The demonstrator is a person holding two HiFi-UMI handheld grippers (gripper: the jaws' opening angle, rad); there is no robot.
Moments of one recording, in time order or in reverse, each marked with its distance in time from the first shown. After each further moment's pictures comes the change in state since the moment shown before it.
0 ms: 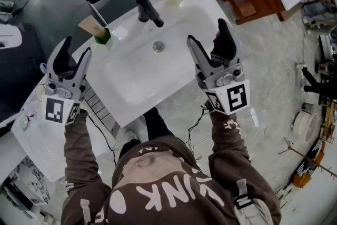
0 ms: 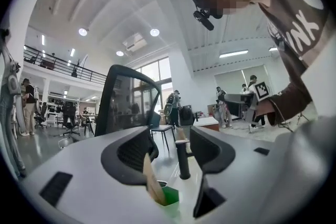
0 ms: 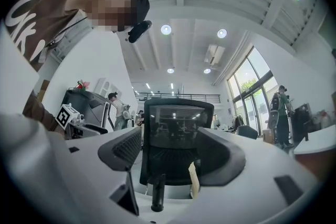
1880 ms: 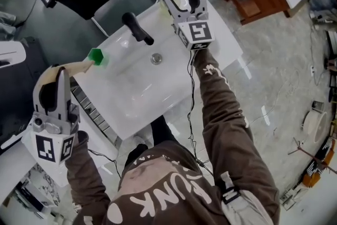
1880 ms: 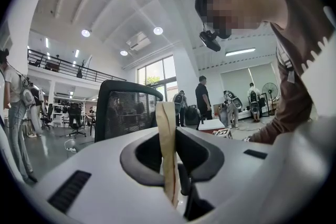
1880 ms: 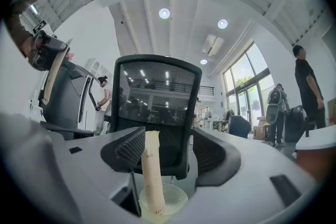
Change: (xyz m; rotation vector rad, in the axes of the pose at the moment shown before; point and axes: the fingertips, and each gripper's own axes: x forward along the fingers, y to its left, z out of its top) left arm 0.039 -0.008 0.087 0.004 0.037 0.069; right arm 0.145 -0.128 -0.154 -0.063 0.125 -0.070
